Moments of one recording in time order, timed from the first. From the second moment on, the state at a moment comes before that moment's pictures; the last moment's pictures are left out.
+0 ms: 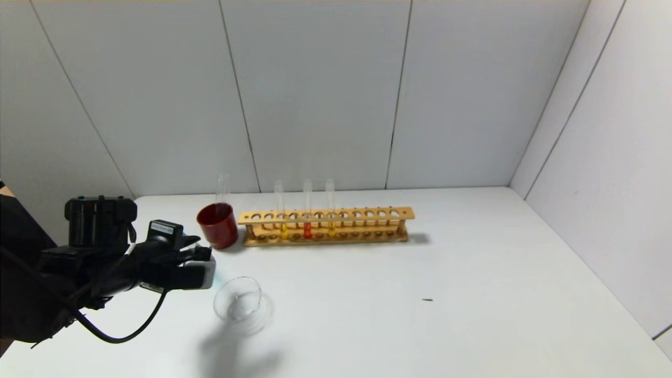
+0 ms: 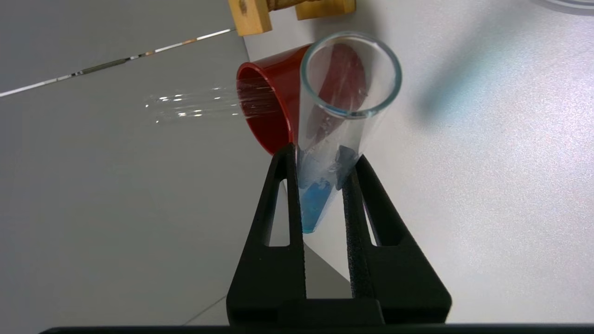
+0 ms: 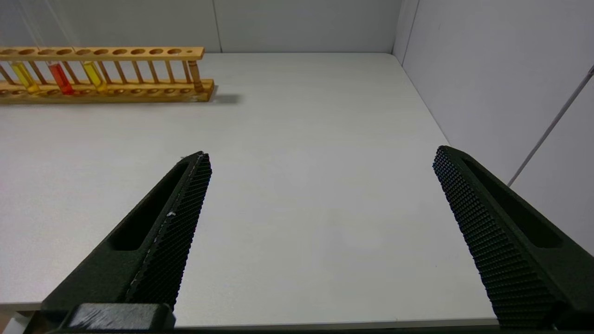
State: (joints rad) left arm -0.06 1.75 -0.52 -0.73 -0.14 1.71; right arm 0.00 0.00 0.00 -0.01 0.01 0.00
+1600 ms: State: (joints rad) left arm -0.14 1.86 -0.51 -0.89 -0.12 1.96; right arm 0.00 0.00 0.00 -0.01 0.01 0.00
